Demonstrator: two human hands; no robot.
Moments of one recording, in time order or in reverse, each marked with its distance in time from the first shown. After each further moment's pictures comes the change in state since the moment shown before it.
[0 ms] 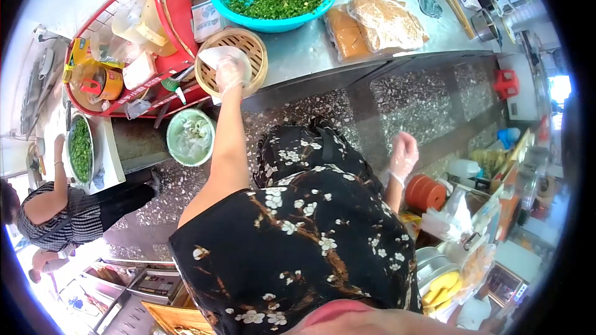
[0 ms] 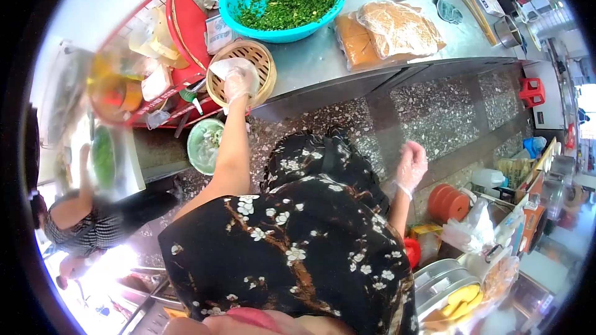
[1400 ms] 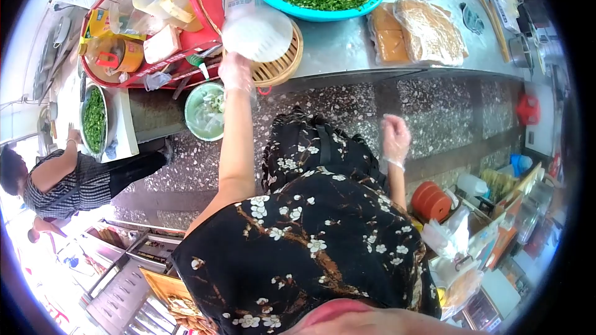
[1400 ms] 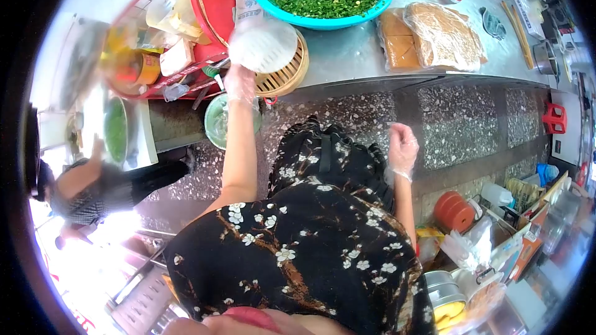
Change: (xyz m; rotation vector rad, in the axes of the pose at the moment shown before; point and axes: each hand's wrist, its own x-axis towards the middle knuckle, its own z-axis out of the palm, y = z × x) left_hand -0.017 -0.016 -0.062 -1.873 0.207 -0.608; right_hand 0.010 -0.015 0.101 -0.185 -0.419 -0.035
